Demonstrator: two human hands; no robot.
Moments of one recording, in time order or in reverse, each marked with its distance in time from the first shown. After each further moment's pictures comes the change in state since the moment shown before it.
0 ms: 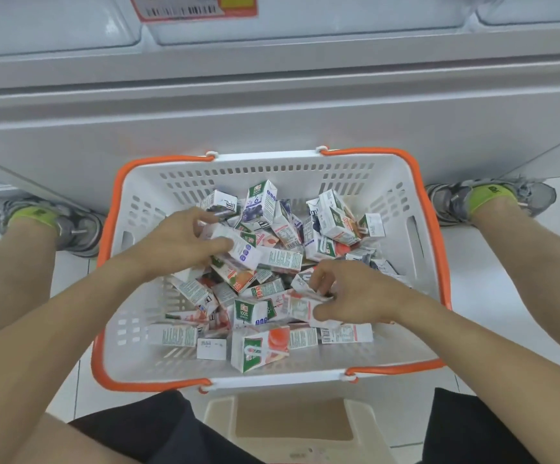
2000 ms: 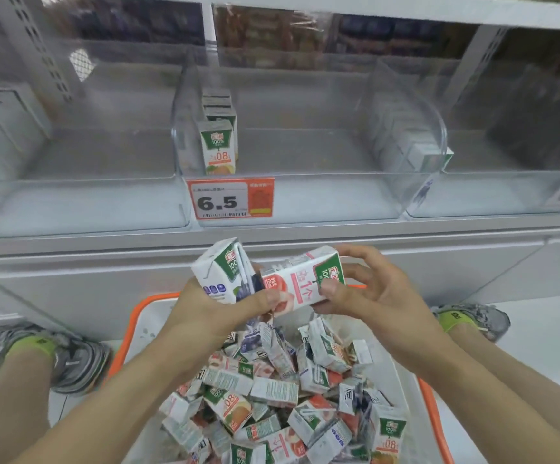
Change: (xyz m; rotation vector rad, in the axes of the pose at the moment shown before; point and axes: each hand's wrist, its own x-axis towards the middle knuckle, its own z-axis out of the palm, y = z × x) left_hand -0.060 0.104 -0.042 -0.802 0.143 0.475; right_hand -0.068 -0.101 -0.110 0.927 0.547 -0.483
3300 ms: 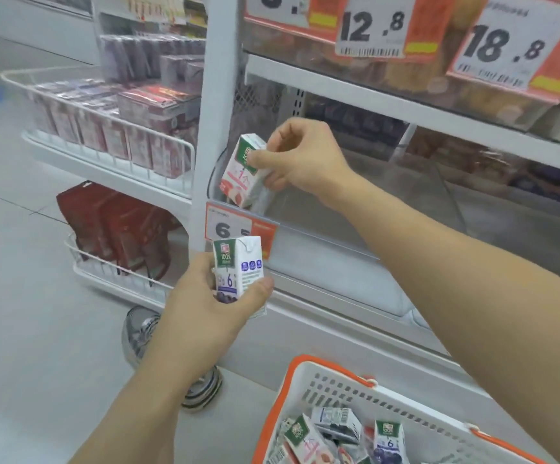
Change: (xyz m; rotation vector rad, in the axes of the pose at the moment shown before) left_hand -0.065 0.035 -0.245 0.164 0.692 0.143; right_hand 0.202 -0.130 0.390 -0.525 -0.328 -0.491
